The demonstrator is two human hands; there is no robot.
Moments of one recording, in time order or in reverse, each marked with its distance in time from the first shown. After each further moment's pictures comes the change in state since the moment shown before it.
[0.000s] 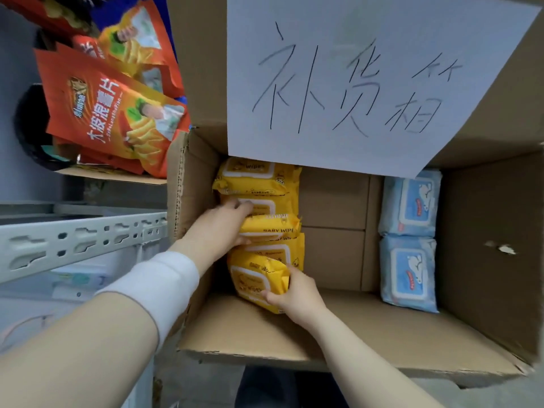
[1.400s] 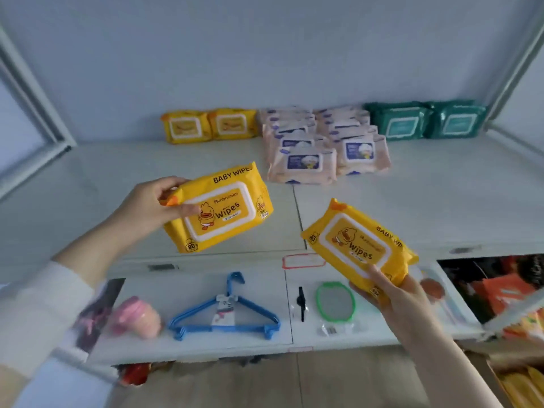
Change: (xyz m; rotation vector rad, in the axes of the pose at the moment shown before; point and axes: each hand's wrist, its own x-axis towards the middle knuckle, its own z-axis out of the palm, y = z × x) left_hand -1.110 0.157 0.268 -0.996 1.614 -1.039; right_hand -0.680 0.005 0.301 -0.004 -0.906 -0.713
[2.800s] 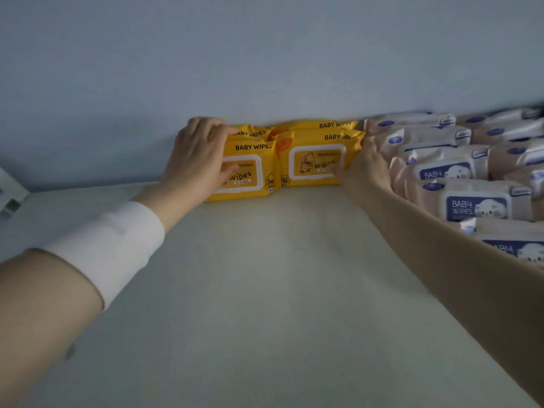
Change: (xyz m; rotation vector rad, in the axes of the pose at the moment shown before) left_hand 0.386 -0.191 -0.082 0.840 0.126 0.397; right_hand 0.431 -0.002 0.351 -1.192 0.304 -0.186
